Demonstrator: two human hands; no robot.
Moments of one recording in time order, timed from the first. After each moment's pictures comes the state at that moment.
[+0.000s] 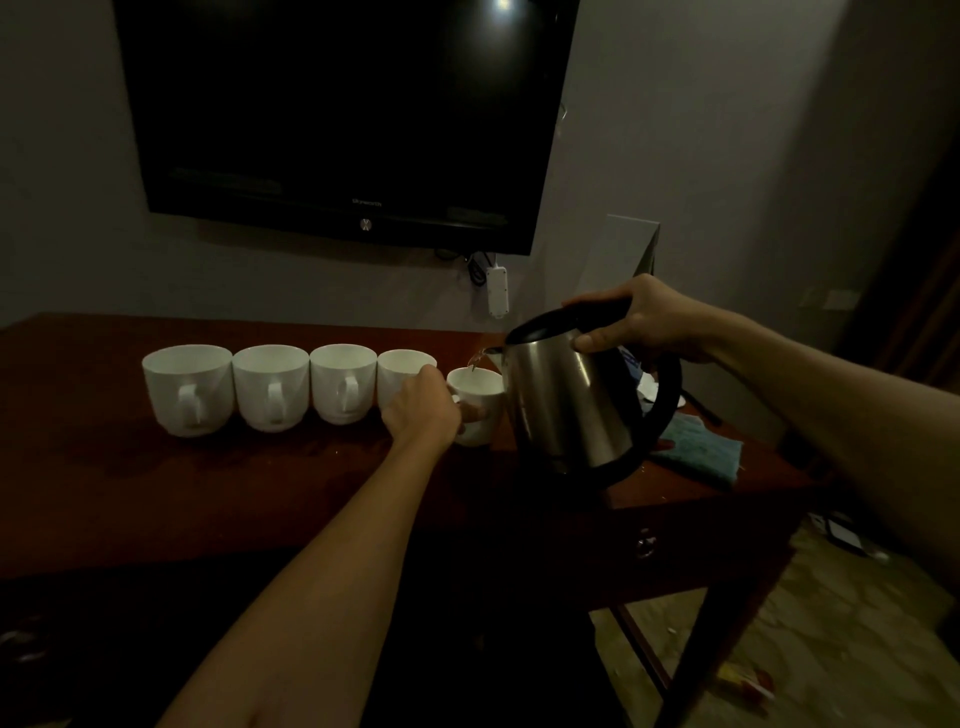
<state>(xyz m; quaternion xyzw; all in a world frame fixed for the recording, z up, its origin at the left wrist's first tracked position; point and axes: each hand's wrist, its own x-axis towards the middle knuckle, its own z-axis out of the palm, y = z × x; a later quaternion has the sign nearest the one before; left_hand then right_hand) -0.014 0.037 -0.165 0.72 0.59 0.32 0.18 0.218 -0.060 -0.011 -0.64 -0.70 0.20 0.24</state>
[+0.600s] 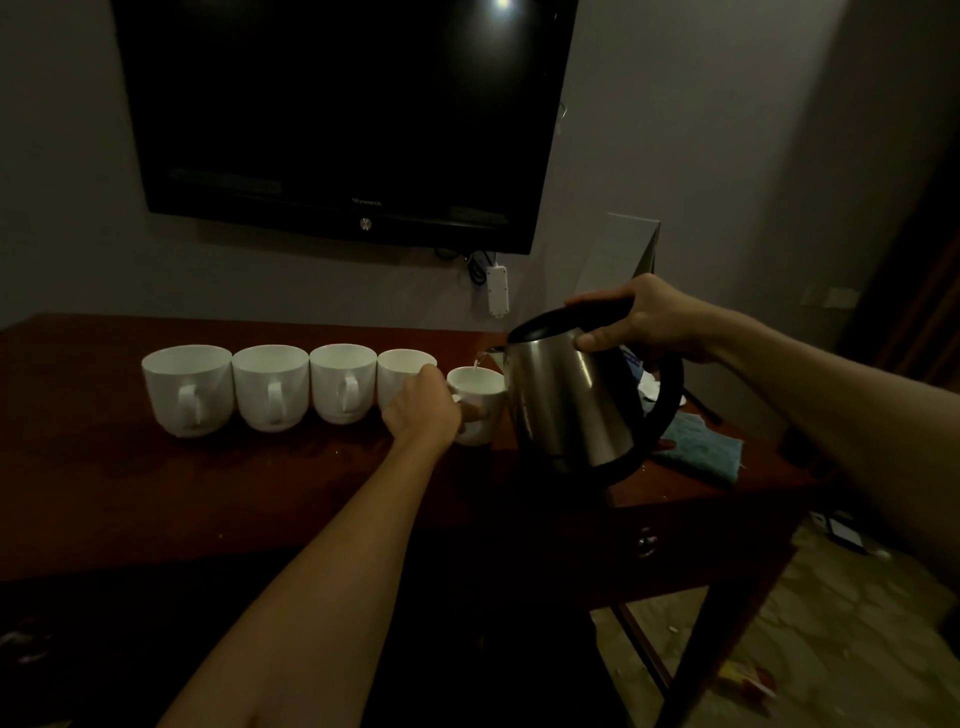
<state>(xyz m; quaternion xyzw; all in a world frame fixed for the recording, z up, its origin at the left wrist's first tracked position) -0.012 0.046 -0.172 0.71 0.60 0.34 0.15 0.213 -0.066 -0.009 -0.64 -0.69 0.23 0.25</state>
